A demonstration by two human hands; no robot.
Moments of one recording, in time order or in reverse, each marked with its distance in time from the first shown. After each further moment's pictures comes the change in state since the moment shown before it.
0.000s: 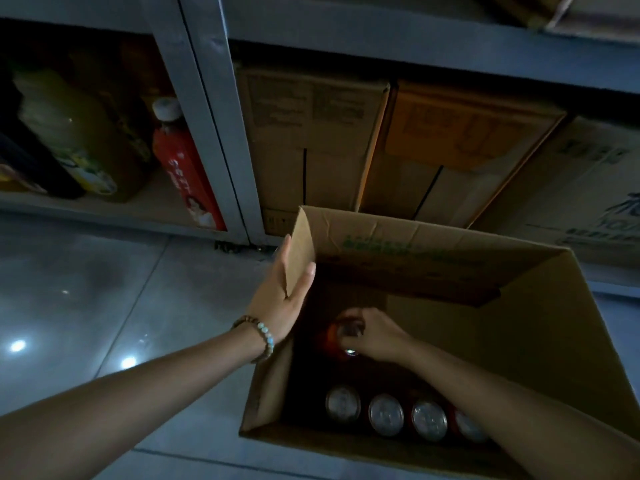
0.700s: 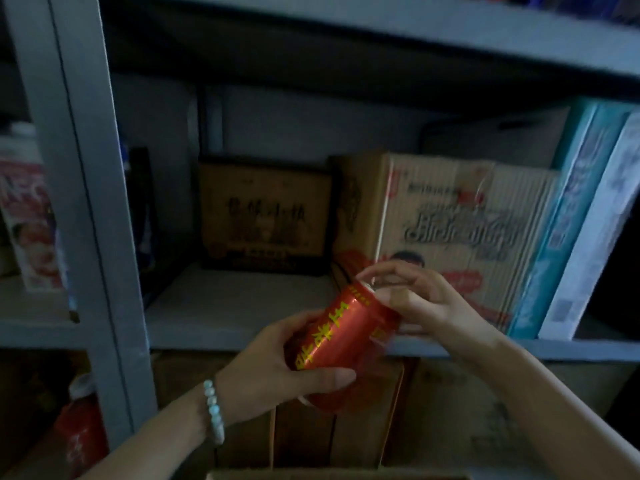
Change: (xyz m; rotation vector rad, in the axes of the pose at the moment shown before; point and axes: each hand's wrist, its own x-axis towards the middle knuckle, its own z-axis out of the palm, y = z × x) left_hand 0.060 0.292 -0.078 -0.346 -0.369 0.458; right_hand -0.195 -0.201 -0.312 0.277 0.550 -0.668
